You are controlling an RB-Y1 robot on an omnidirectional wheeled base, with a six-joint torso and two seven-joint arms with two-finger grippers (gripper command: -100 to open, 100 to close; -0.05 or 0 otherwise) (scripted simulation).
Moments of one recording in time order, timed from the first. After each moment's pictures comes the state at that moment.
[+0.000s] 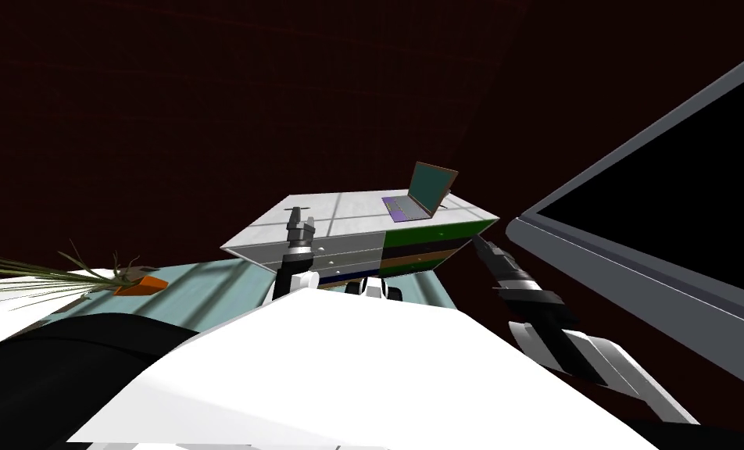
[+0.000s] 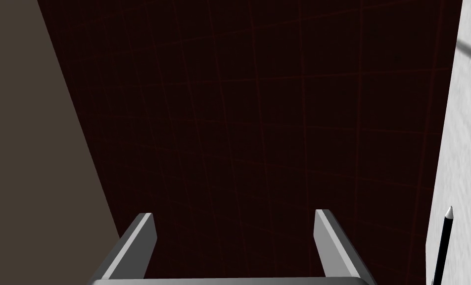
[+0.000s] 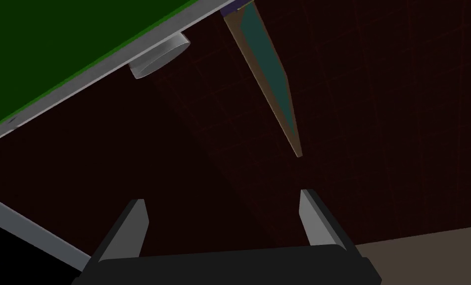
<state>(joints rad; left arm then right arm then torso) 0.54 0.00 0.07 -2.25 0.07 -0.38 -0.10 0.73 -0.53 -0.38 -2.22 0.32 -0.22 0.05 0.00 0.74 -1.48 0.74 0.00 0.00</state>
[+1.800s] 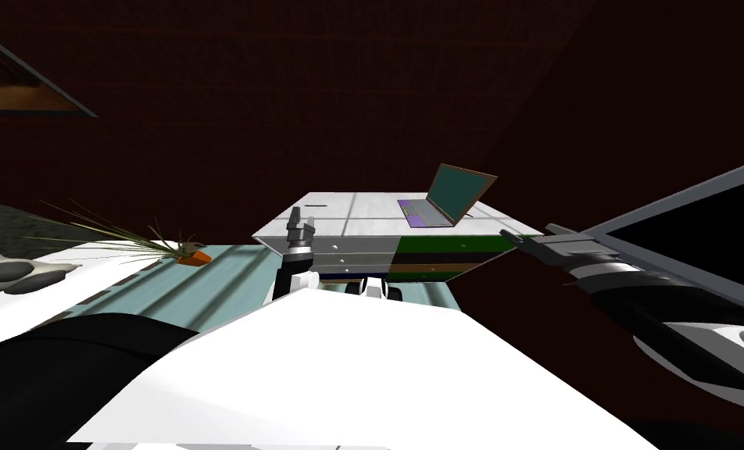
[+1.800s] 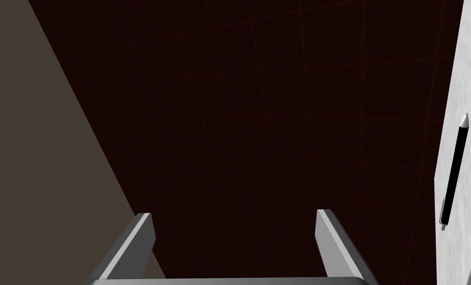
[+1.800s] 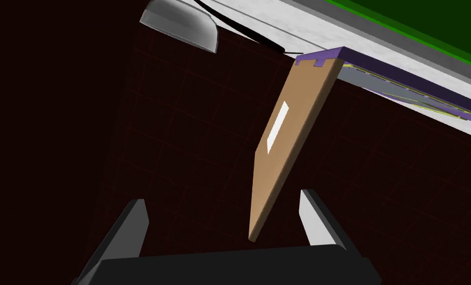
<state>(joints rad) 0.54 0.00 0.07 -2.25 0.07 -0.38 -0.10 0.91 -1.02 -0.69 -2.11 0.63 -0.07 0.09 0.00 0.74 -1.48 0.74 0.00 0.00</state>
